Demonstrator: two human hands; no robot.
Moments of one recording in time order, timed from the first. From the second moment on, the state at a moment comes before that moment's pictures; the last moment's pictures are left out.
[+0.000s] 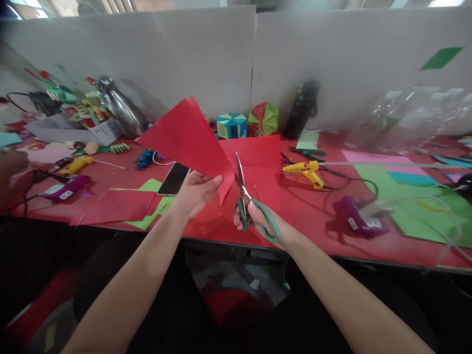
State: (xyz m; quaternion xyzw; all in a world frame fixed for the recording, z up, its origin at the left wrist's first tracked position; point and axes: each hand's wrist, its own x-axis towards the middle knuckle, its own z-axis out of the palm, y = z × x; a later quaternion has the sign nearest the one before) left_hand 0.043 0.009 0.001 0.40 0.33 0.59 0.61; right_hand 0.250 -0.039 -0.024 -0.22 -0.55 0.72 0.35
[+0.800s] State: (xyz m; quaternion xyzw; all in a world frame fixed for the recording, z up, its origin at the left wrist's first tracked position) left_hand 0.016 0.021 0.008 0.44 0.43 0.67 0.41; right_hand 0.278 -0.035 -0.011 -0.47 -0.57 0.58 0.34
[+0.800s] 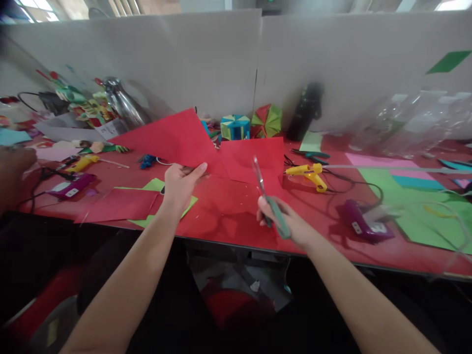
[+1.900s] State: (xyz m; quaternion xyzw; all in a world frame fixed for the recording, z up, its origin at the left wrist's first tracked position) left_hand 0.029 0.018 0.007 0.45 0.40 0.70 0.39; right_hand 0.246 -0.053 -0.001 -0.44 -0.57 0.63 0.30
